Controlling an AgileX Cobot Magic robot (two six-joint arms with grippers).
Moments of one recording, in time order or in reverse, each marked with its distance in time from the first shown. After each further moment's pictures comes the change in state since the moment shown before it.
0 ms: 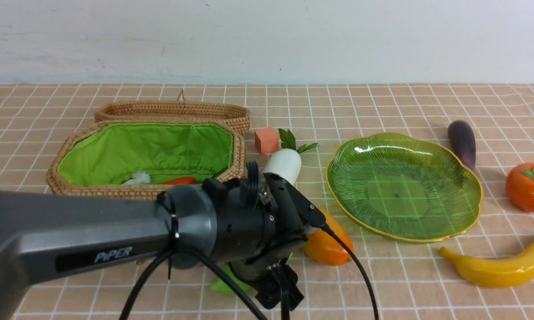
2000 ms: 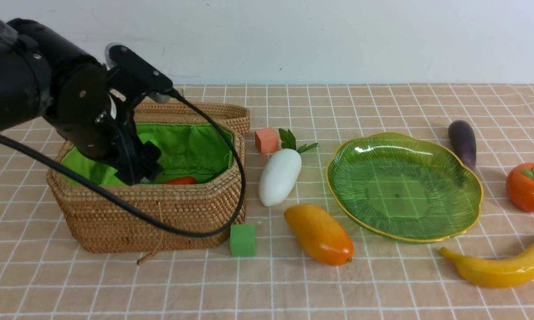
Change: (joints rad) right arm 0.003 0.000 0.000 0.032 -0.117 0.000; left arm 0.490 -0.352 -0.037 -0.192 0.019 0.419
